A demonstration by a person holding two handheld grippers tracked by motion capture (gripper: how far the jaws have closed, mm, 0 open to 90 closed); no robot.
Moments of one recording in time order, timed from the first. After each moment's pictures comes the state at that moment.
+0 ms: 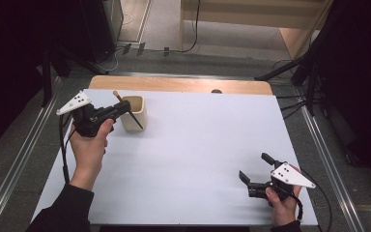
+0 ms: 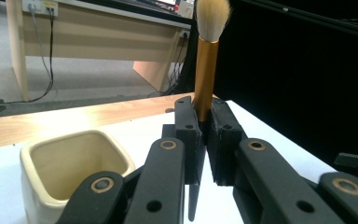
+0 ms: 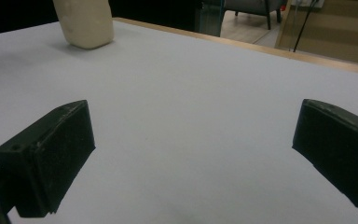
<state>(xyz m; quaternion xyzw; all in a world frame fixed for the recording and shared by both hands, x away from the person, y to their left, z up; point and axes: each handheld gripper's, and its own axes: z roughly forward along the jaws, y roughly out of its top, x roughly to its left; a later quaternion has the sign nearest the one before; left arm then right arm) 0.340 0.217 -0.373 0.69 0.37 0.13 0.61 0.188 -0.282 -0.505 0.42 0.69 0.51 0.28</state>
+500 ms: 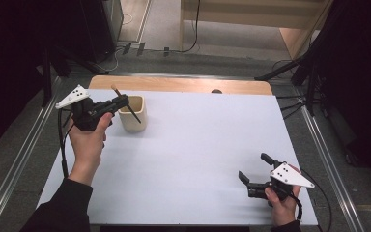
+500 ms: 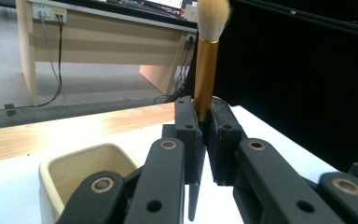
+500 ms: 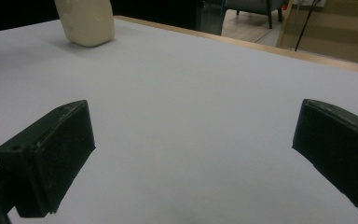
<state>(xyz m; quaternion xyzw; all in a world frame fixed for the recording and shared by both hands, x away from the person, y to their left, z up) 0.353 0.220 -0.368 0.69 0.37 0.14 0.61 0.188 -0.281 -0.506 0.42 0.69 0.51 0.28</state>
